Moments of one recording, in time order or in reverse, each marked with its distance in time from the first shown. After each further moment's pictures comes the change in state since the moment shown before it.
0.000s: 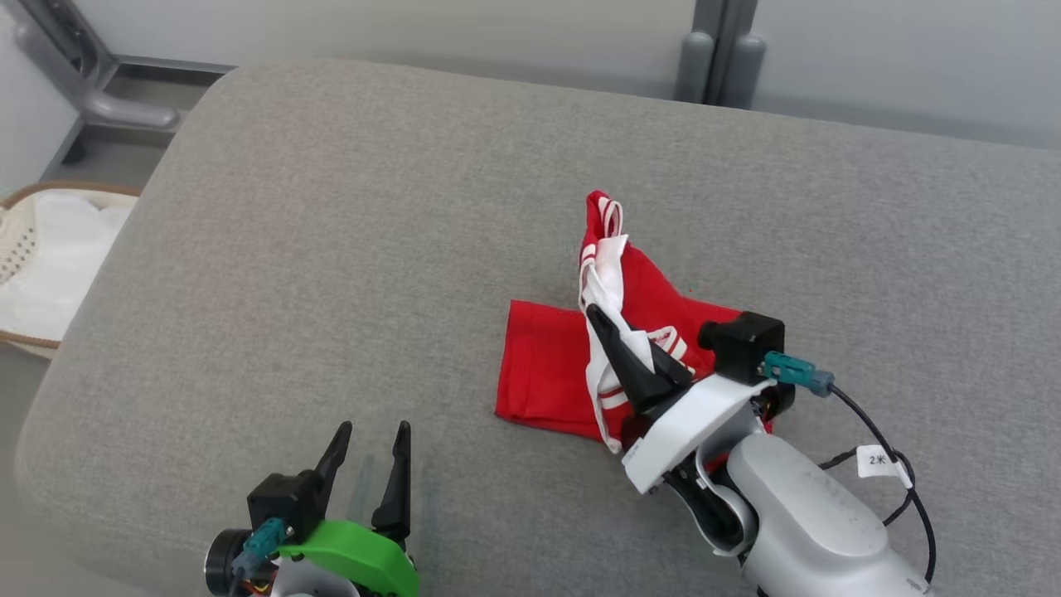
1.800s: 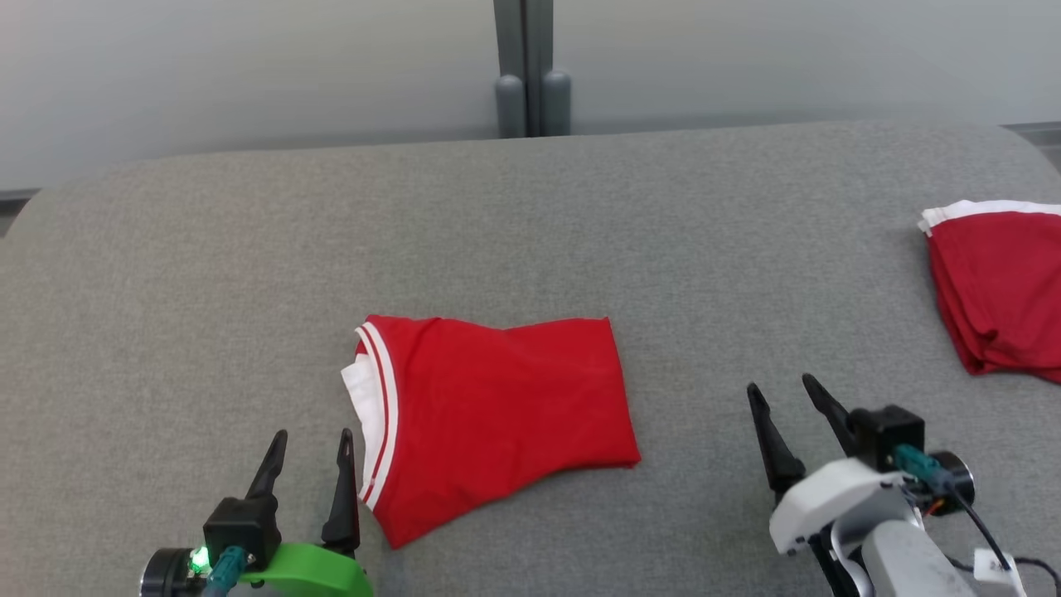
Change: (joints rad) left arm 0.099 0.000 0.150 -0.131 0.191 0.032 0.000; right arm 0.291 0.000 -0.510 0.003 -0.484 0.000 0.000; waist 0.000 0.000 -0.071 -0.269
